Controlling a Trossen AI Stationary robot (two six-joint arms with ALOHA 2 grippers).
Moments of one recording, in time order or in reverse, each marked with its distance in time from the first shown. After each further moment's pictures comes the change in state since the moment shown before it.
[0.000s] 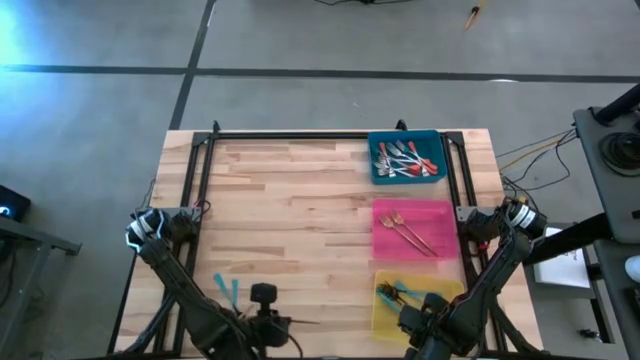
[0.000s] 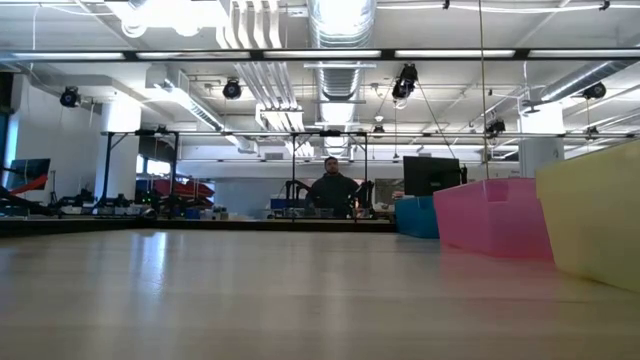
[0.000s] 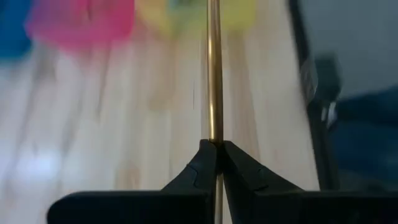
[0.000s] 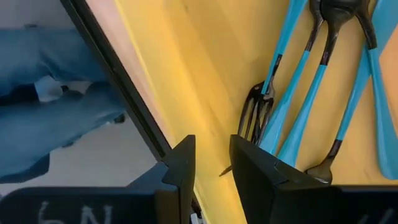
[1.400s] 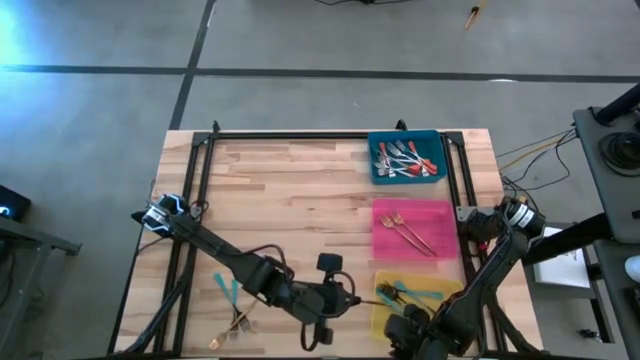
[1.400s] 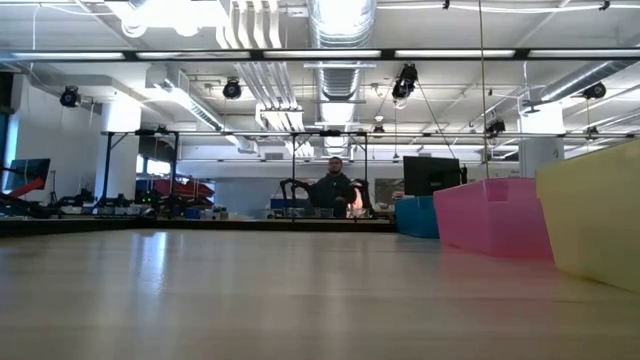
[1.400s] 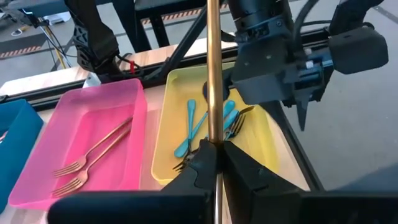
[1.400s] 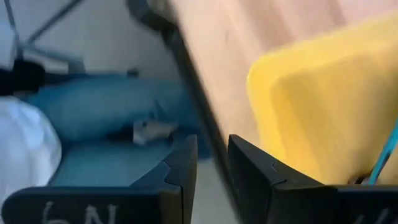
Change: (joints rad) left arm 0.326 -0.003 -0.004 0.684 0.207 0.604; right arm -0.028 0.001 0.000 0.312 0.154 -0.109
